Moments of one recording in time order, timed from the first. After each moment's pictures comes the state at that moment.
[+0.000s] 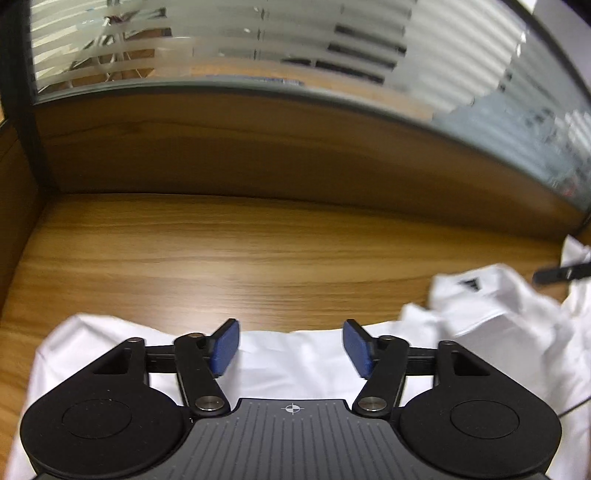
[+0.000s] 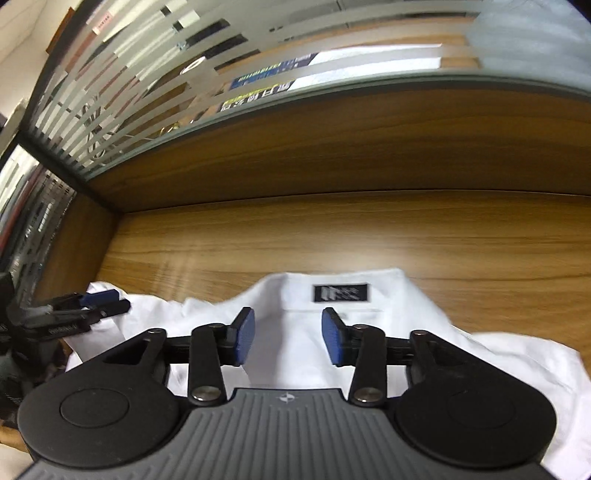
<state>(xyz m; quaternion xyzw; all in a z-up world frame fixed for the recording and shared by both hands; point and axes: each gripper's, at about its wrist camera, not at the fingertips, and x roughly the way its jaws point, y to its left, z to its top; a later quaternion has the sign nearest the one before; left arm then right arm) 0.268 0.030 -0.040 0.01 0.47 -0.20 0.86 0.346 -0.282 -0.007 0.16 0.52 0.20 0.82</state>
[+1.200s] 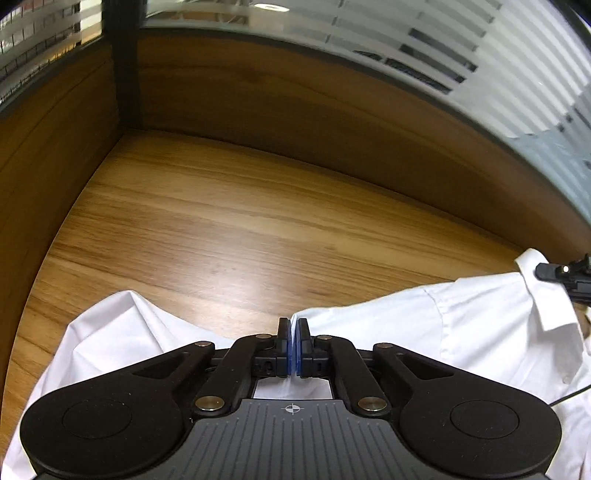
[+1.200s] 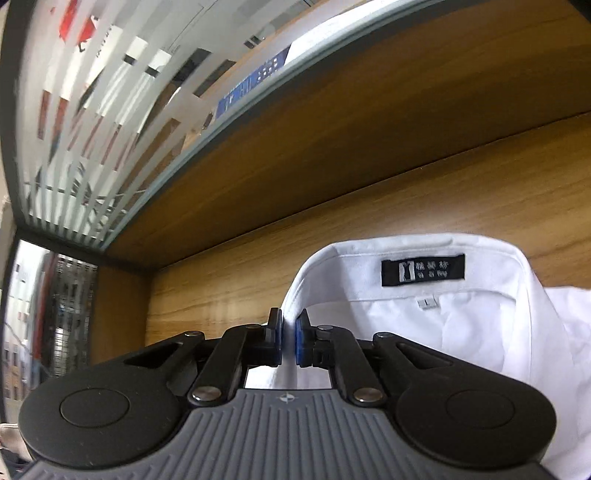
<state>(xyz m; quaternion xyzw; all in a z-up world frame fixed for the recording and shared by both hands) 0.254 0.098 -0.051 -0.07 0.51 -0.10 0.85 0.381 -0.235 -0.059 0.31 0.51 0.18 0.78</state>
